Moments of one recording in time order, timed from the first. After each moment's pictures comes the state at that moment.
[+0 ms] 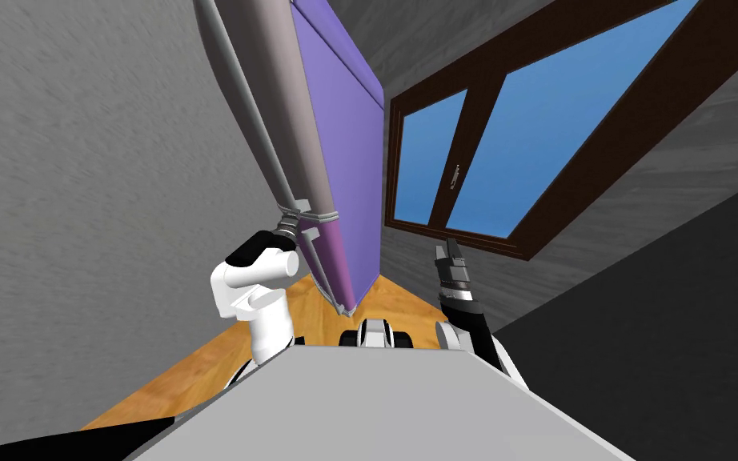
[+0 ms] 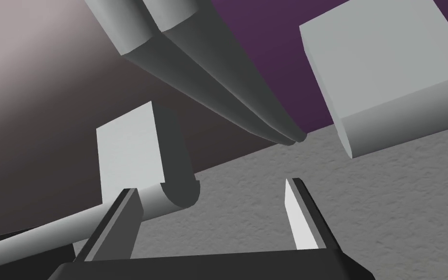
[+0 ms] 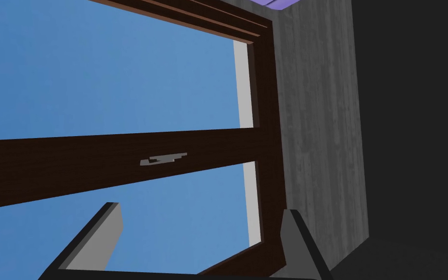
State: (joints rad) left arm -0.25 0.11 0.27 -2.48 -0.17 1.06 -0.31; right arm 0.53 0.05 0.04 -2.23 0.11 -0.50 0.09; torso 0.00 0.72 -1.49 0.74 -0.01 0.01
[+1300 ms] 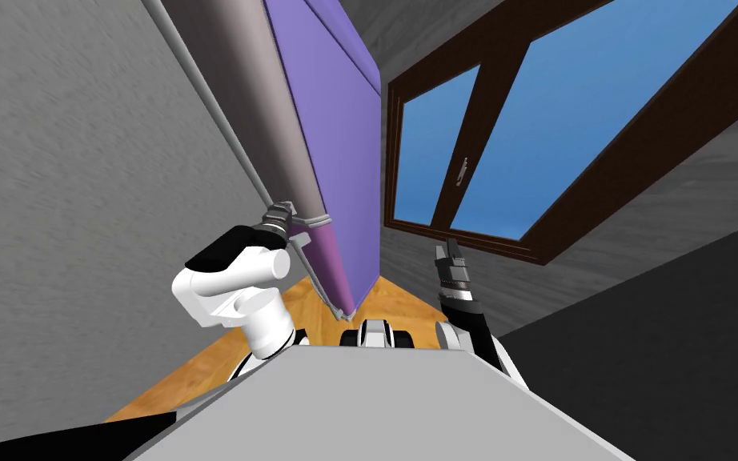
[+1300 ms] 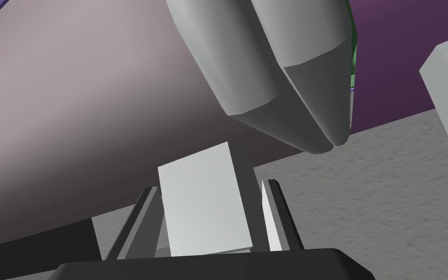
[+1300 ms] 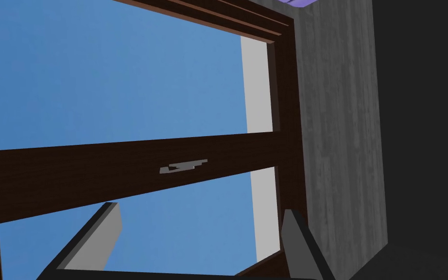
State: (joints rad) left arm -0.30 0.12 0.28 -2.60 -0.20 1.16 -0.33; right arm 0.53 0.05 0.04 -2.23 0.11 -0.50 0.09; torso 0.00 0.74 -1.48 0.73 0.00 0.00
